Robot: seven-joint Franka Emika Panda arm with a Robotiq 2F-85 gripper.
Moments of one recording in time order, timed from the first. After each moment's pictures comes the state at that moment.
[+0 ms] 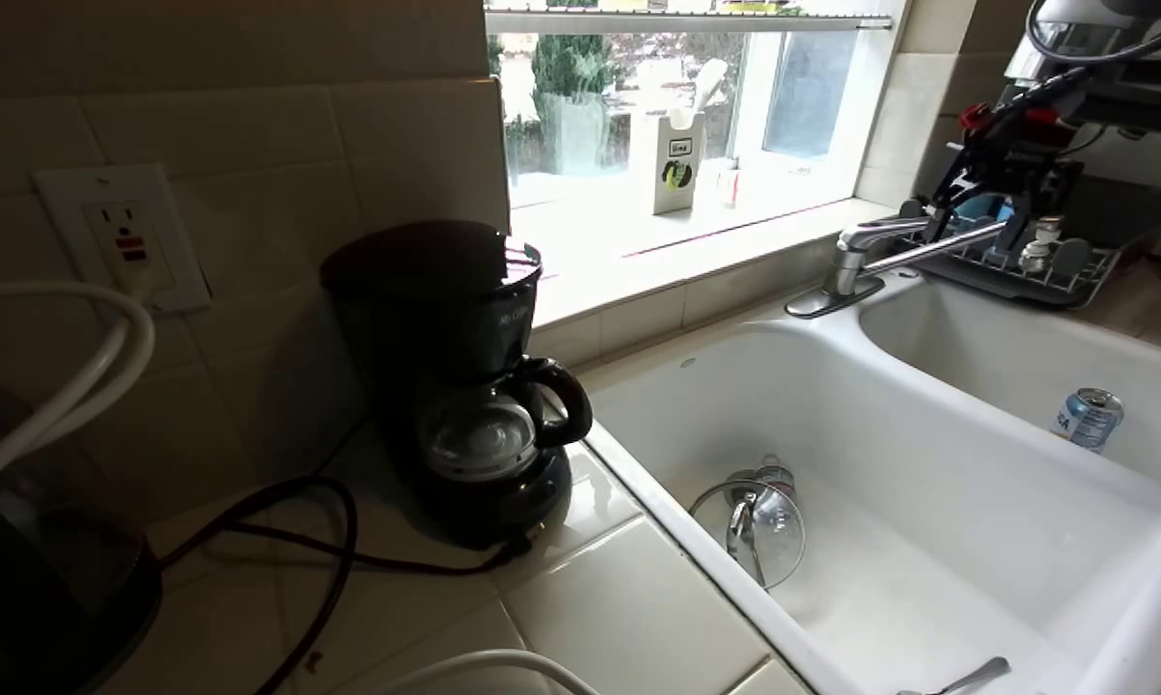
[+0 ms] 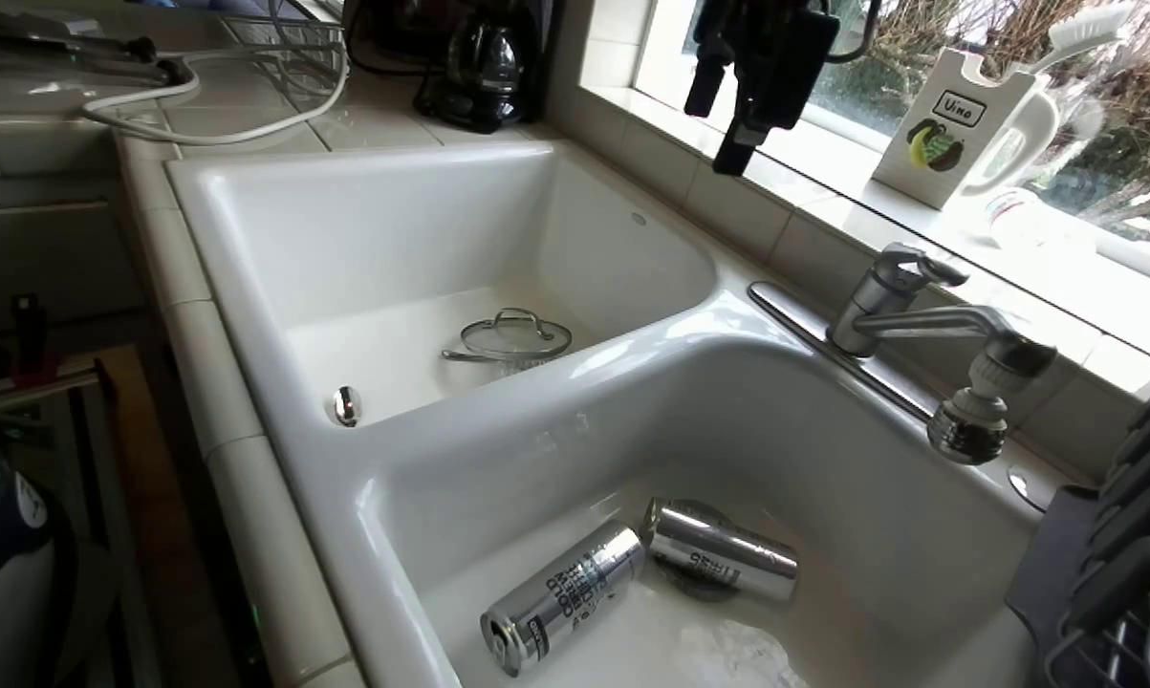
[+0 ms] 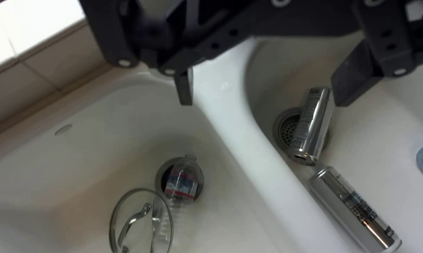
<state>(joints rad) -0.14 -0.25 -0.08 -2.15 0.07 1.98 0.34</state>
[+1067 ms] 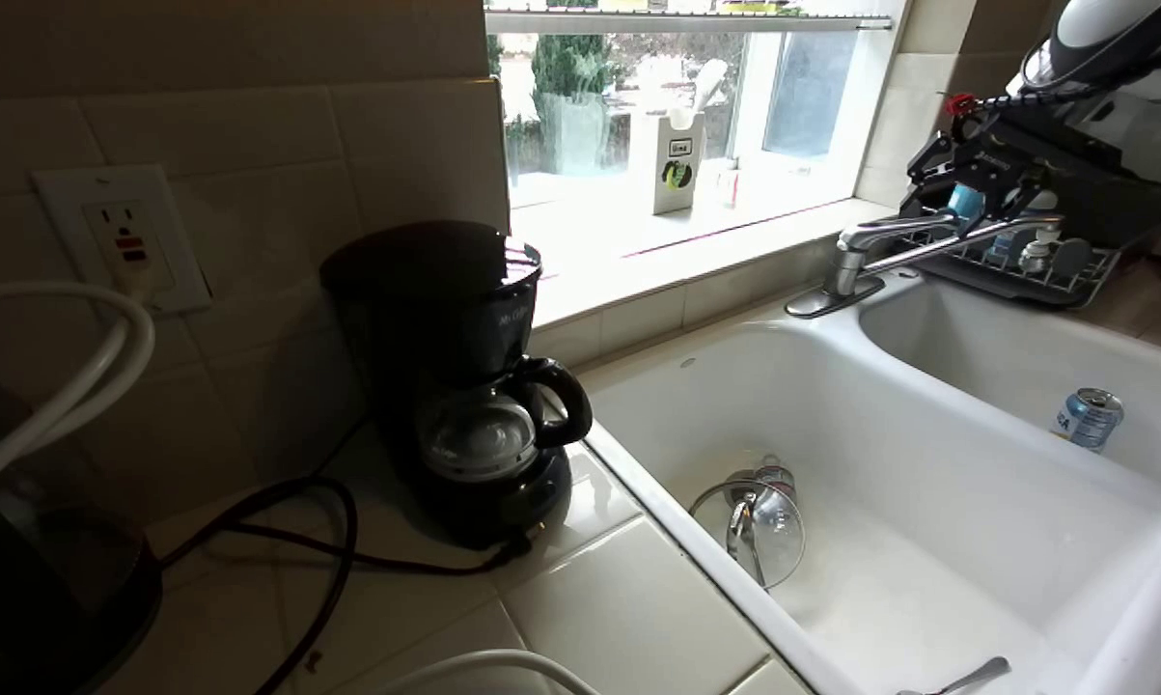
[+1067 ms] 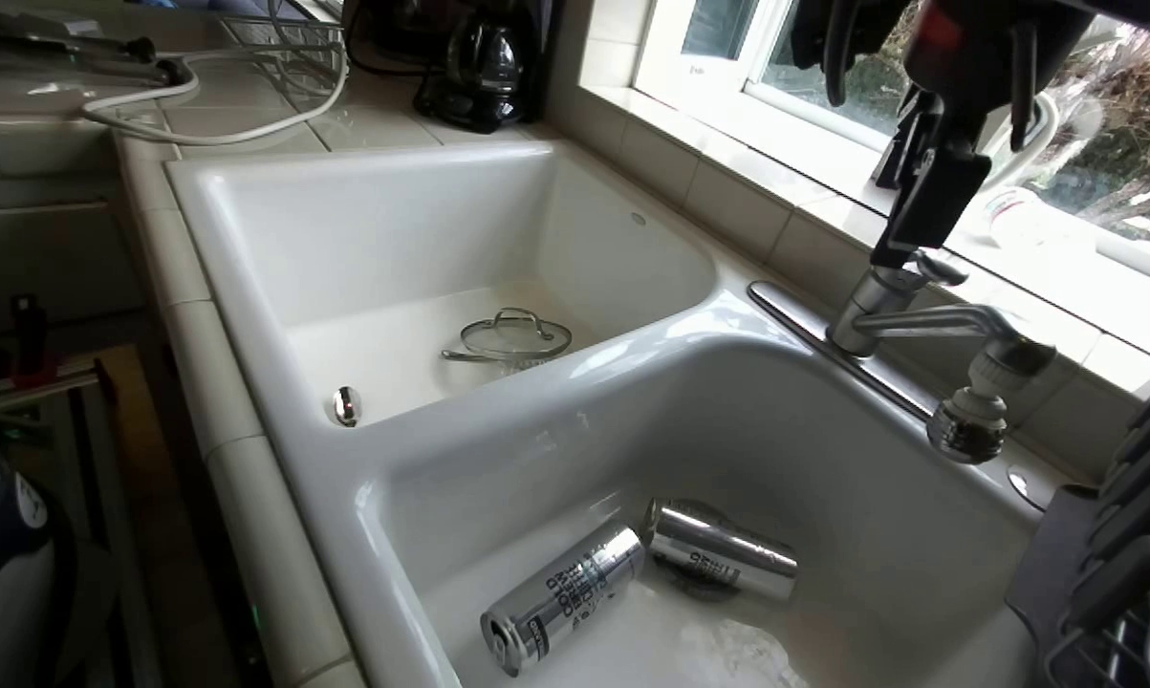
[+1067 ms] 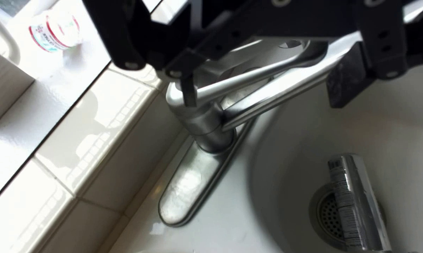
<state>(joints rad) -0.21 -0.09 -0.18 -2.13 0.22 2.41 0.48</state>
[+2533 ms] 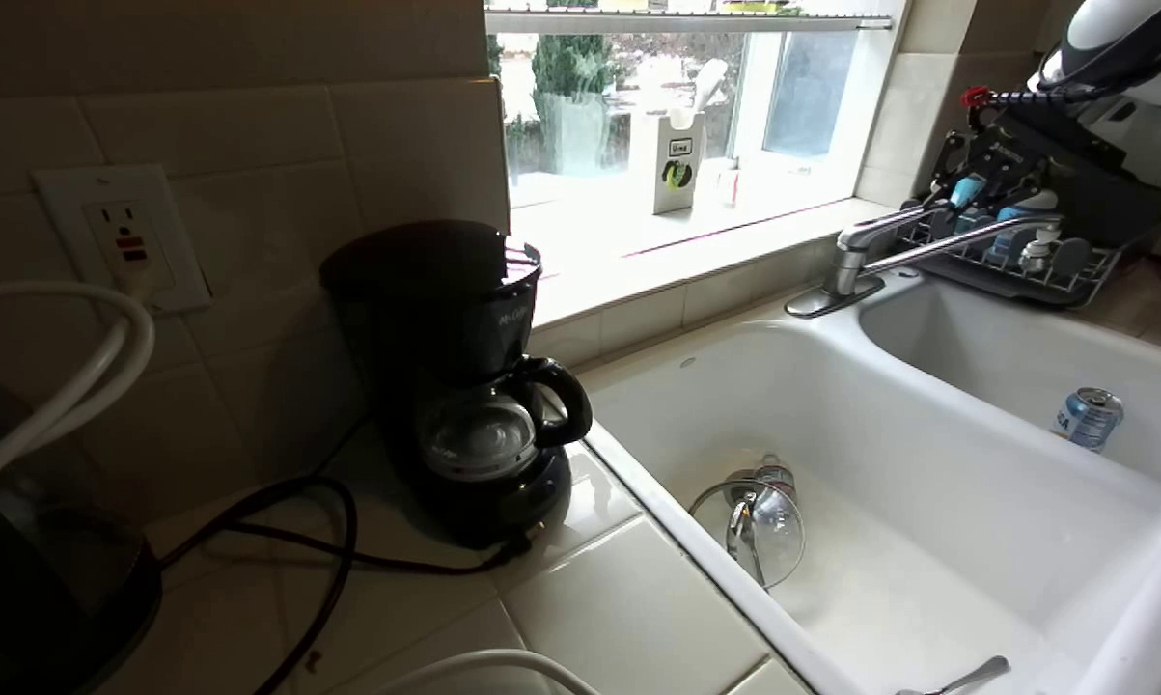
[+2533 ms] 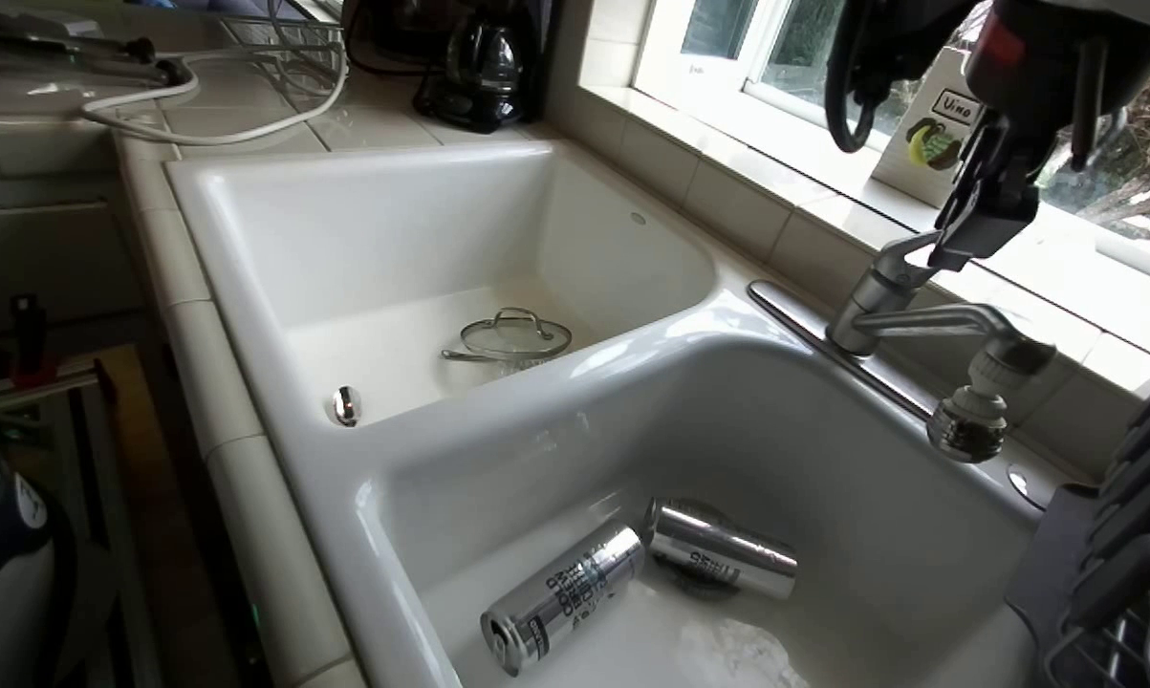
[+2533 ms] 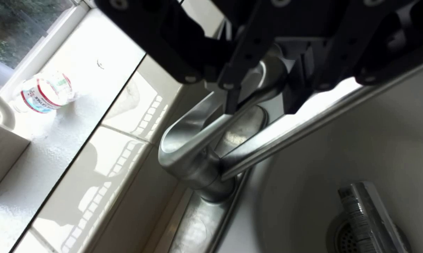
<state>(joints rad) -0.23 -0.08 -0.20 -2.14 0.27 2.52 0.51</state>
